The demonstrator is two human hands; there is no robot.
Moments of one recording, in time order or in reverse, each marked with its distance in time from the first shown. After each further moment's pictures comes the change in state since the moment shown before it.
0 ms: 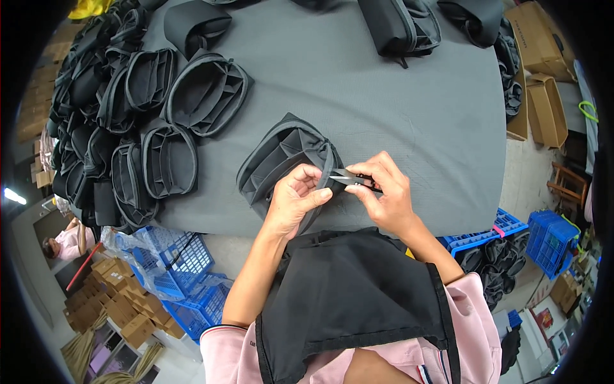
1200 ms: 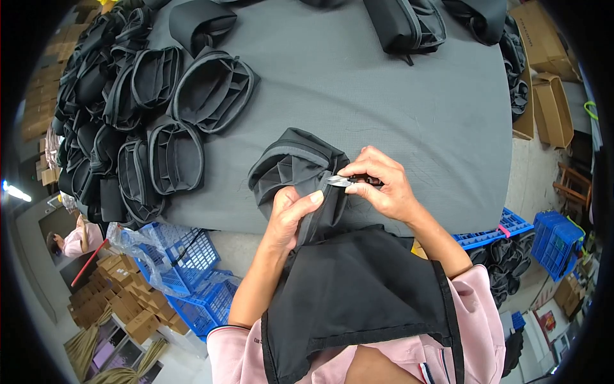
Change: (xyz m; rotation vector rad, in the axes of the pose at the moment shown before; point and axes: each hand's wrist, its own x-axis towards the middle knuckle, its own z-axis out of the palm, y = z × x) left_hand -0.028 0.008 0.007 -0.015 0.164 -0.039; right_hand 0.008 0.013 -0.003 0.309 -0.276 -0.001
